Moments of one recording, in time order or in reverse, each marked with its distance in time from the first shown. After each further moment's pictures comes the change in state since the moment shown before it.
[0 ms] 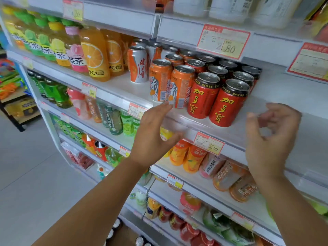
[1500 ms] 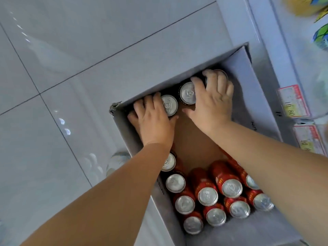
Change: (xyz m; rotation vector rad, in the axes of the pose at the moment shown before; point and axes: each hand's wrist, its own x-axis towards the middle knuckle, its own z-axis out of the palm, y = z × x) left_hand -0.772 -0.520 0.240 0.841 -0.301 -1.415; right_hand -0.871 0.411 0.416 -0.476 -1.528 -0.354
